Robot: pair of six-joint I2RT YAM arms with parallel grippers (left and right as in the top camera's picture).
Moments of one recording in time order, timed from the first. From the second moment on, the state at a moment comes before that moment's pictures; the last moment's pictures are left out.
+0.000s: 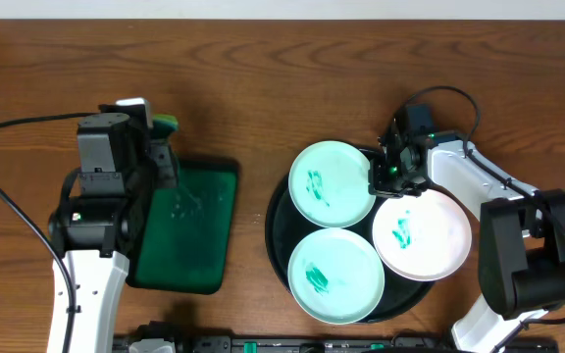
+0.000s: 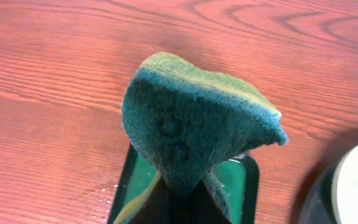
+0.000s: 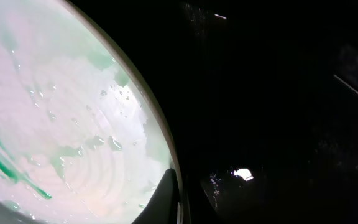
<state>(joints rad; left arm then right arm) 0.01 1.09 1.05 -0.74 -0.02 -0.11 0.21 1.86 1.09 -0.67 -0.30 0.29</state>
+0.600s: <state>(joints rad) 0.01 1.09 1.05 -0.73 -0.06 -0.09 0.21 1.86 1.09 -0.67 -0.30 0.29</state>
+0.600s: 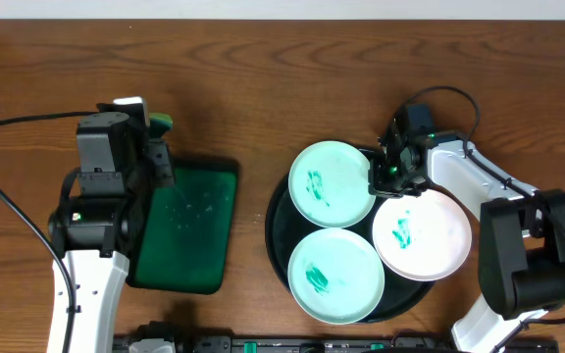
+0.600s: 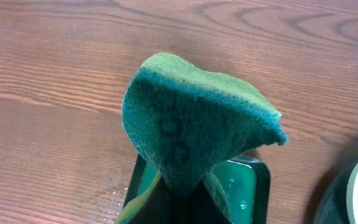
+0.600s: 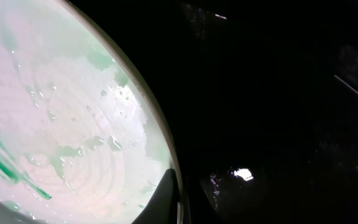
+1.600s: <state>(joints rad) 0.01 1.09 1.05 -0.73 -0.06 -0.08 0.21 1.86 1.09 -0.67 -0.30 0.29</state>
